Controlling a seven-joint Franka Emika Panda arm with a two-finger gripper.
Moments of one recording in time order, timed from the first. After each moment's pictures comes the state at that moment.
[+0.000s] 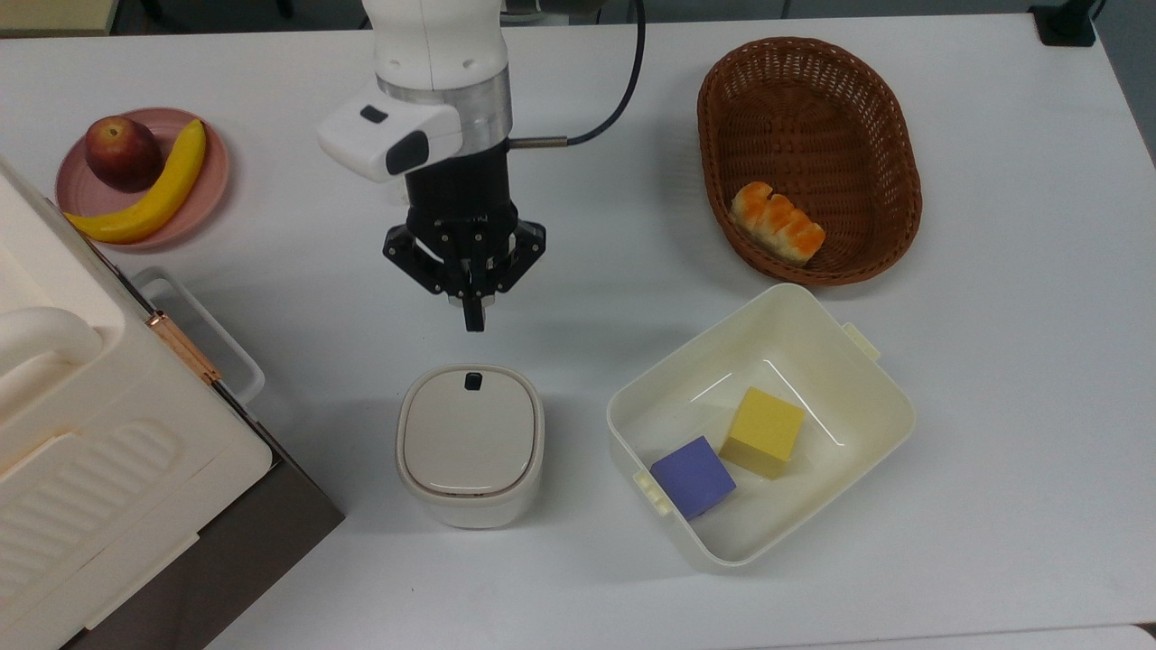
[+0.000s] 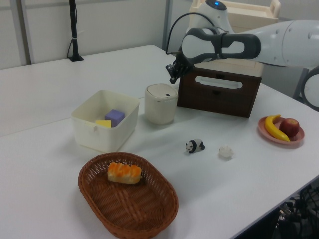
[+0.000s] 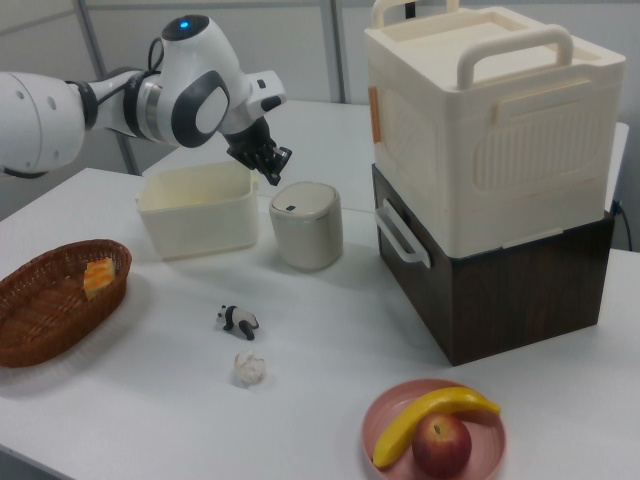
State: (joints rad) arm -0.01 0.34 0.03 -1.55 0.02 2.34 -0.02
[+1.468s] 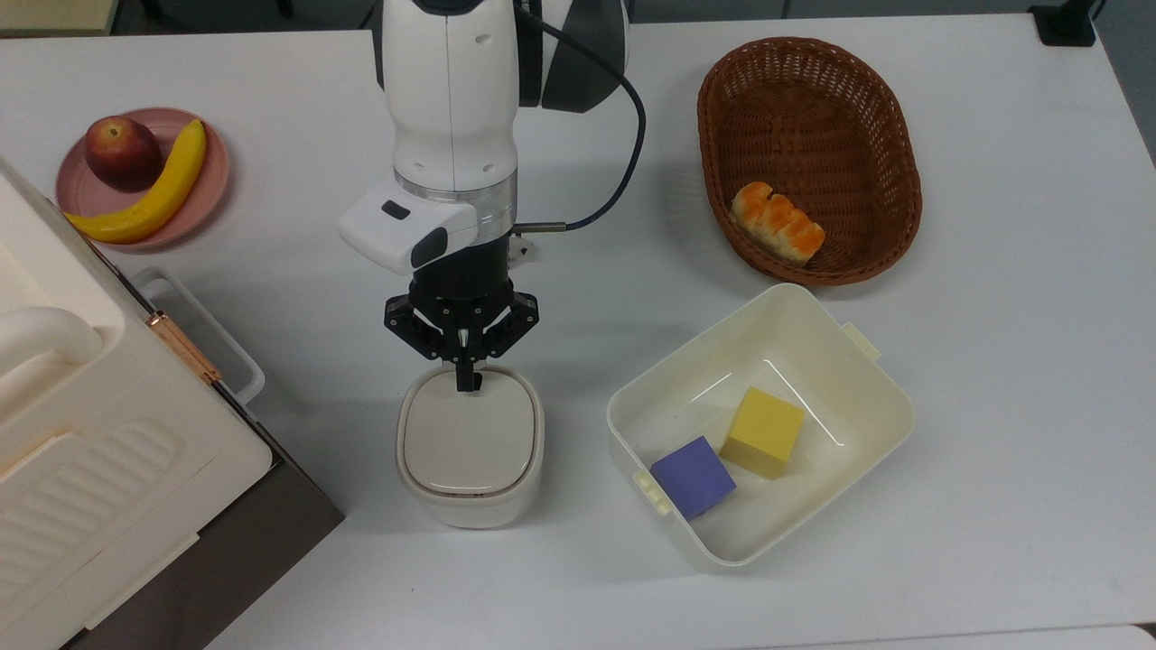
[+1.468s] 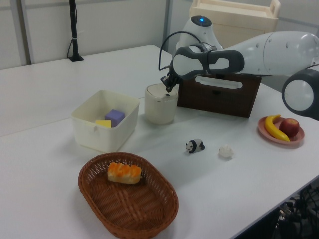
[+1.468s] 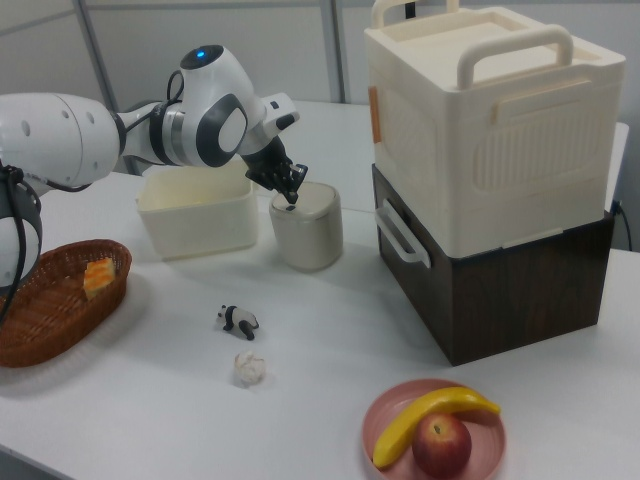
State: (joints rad) arm -0.01 0.49 0.03 -1.47 -0.11 2.38 -0.02
